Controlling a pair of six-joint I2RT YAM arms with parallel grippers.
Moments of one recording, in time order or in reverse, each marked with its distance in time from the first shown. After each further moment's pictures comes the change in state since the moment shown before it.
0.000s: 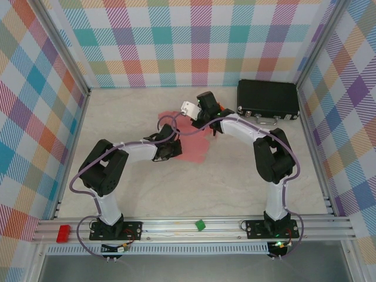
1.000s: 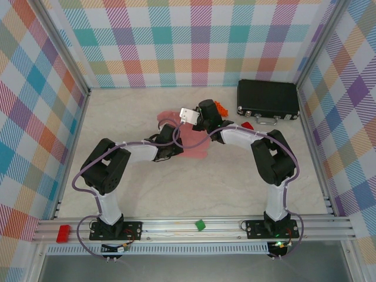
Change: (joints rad) left arm 0.000 0.018 -0.026 0.118 0.000 -0.011; right arm 0.016 -0.029 -0.208 0.402 0.073 -0.229
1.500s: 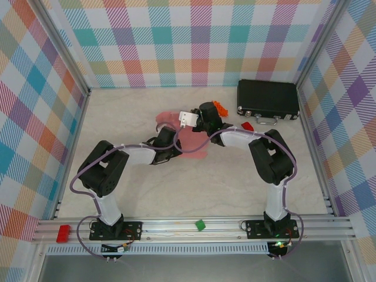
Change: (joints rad) left arm 0.000 -0.043 -0.073 0.063 0.003 -0.022; right arm 0.000 0.021 -0.042 0.118 -0.023 -0.092
